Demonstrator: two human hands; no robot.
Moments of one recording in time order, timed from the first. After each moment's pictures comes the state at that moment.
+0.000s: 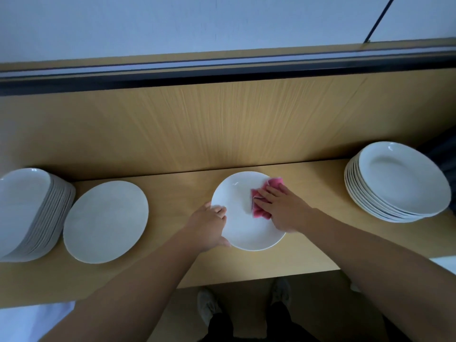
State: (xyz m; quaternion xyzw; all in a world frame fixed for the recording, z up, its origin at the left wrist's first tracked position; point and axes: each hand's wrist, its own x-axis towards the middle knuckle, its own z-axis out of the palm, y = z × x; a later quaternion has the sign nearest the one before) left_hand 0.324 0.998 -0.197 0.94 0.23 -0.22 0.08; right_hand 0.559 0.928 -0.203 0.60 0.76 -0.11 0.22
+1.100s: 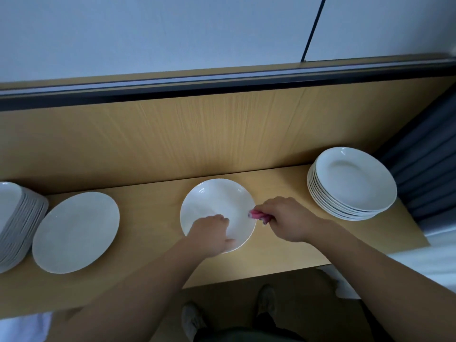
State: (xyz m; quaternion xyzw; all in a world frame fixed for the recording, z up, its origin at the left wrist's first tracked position) left_hand 0.394 0.947 -0.173 0.92 0.32 -0.18 0.15; right_hand 0.605 0.858 -0.133 0.68 0.69 -0.27 -0.03
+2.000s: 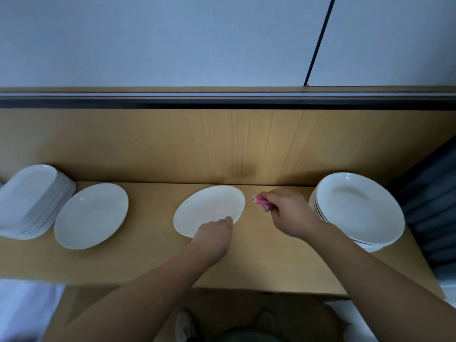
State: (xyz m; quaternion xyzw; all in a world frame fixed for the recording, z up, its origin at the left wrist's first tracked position) left_hand 0.441 0.905 -0.136 0.87 0.45 -0.18 0.08; right_hand 0.653 0.879 -0.126 0.67 0.70 -0.19 -0.16
